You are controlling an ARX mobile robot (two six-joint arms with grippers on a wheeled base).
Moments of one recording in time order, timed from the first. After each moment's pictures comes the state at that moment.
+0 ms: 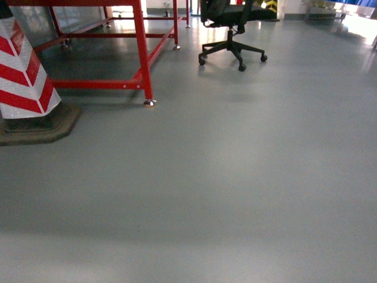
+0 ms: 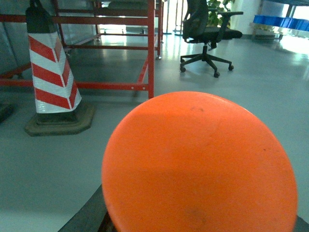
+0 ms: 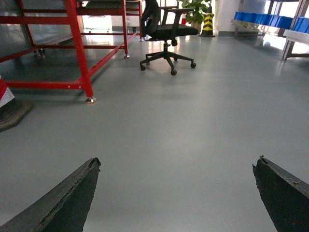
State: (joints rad) left arm 0.00 0.01 0.01 -0.01 0.00 -0.01; right arm 0.00 0.00 0.01 0.00 0.00 0.00
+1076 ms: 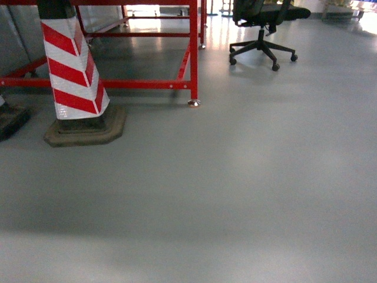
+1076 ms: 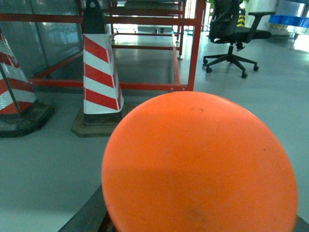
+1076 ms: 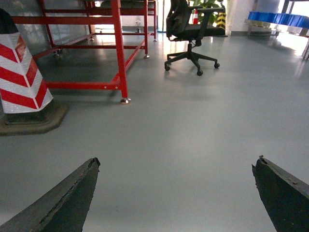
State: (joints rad) left arm 0.00 0.01 0.01 -0.01 0.00 -0.01; right arm 0.00 0.00 0.01 0.00 0.00 0.00
